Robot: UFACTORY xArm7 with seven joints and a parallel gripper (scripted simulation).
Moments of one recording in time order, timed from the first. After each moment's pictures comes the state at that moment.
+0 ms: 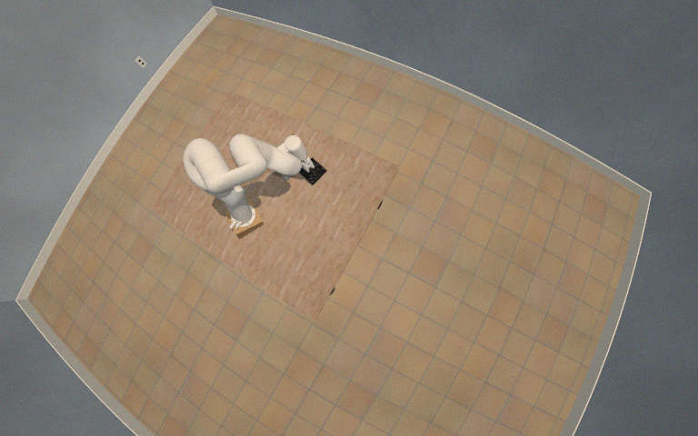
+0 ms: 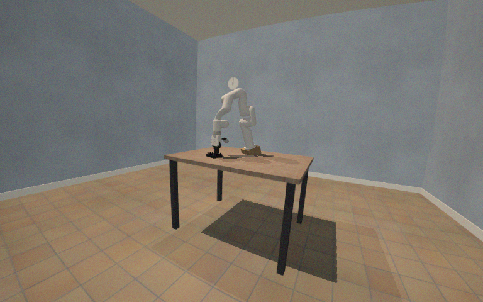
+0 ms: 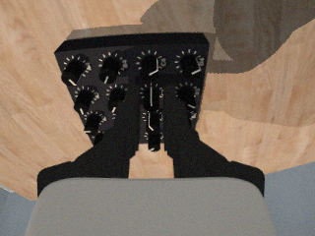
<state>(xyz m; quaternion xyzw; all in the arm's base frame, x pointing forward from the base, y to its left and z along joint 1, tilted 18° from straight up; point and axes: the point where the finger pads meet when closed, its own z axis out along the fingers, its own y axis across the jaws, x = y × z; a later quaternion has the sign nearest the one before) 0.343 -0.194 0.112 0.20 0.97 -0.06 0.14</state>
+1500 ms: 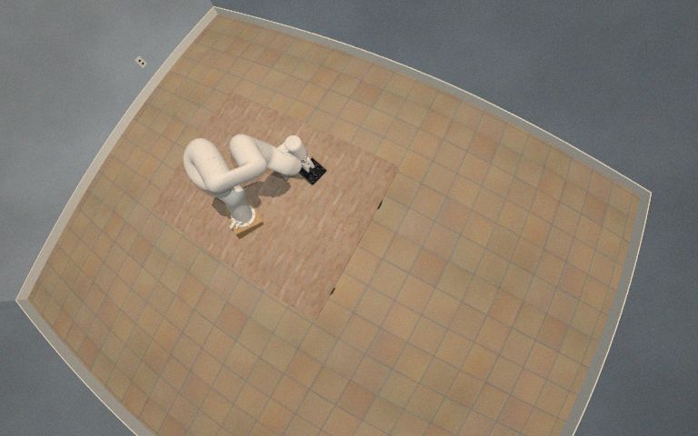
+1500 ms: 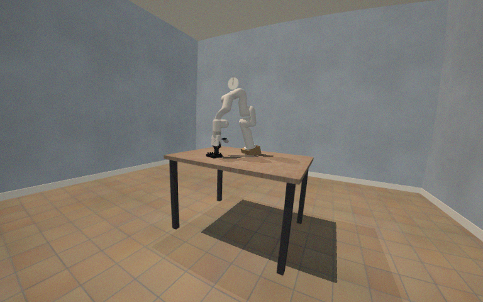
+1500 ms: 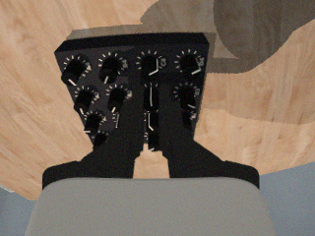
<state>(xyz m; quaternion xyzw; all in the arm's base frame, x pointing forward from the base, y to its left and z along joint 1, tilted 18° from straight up) 0.343 -0.194 0.112 0.20 0.97 -0.06 0.14</state>
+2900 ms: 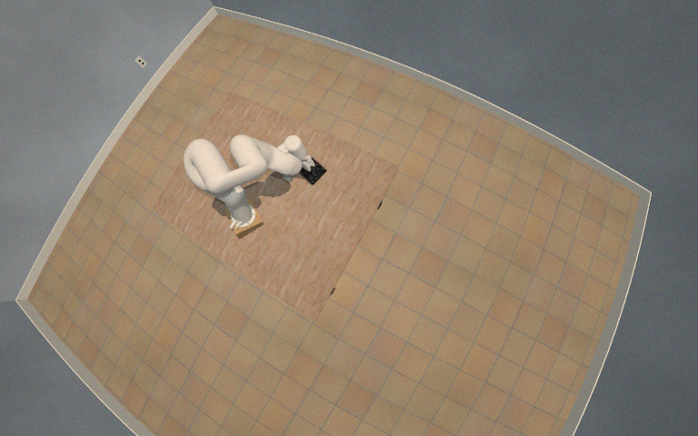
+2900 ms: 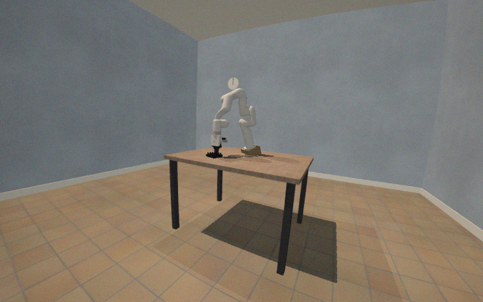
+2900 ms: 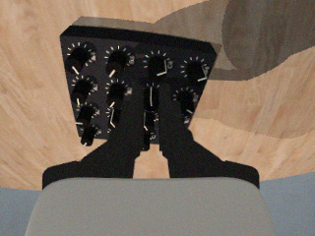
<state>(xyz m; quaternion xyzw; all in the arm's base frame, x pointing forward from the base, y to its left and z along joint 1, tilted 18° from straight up) 0.343 -0.194 0.112 0.11 0.98 -0.08 0.14</state>
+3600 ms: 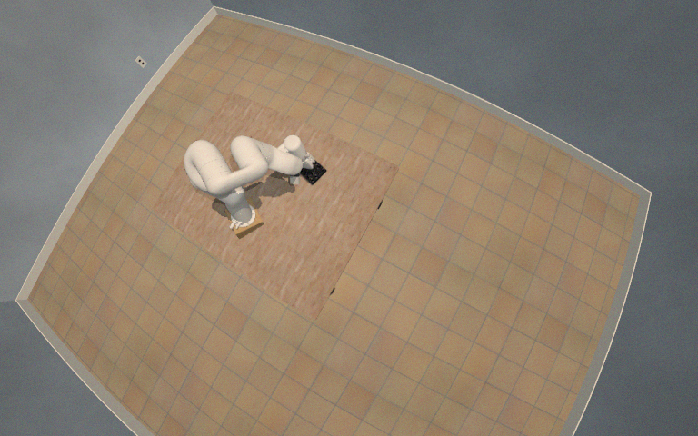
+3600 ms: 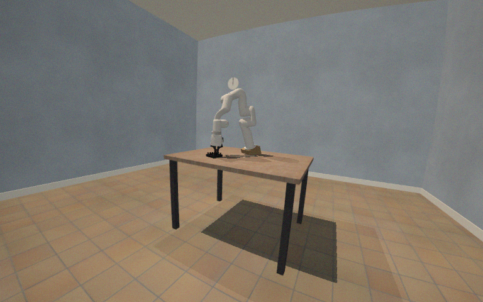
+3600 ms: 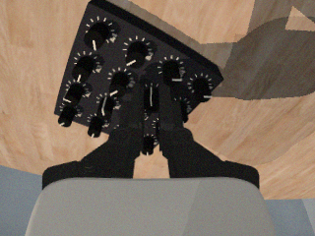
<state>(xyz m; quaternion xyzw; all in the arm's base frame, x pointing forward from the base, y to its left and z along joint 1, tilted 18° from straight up) 0.343 -0.194 0.112 -0.09 0.98 -0.11 0.12</state>
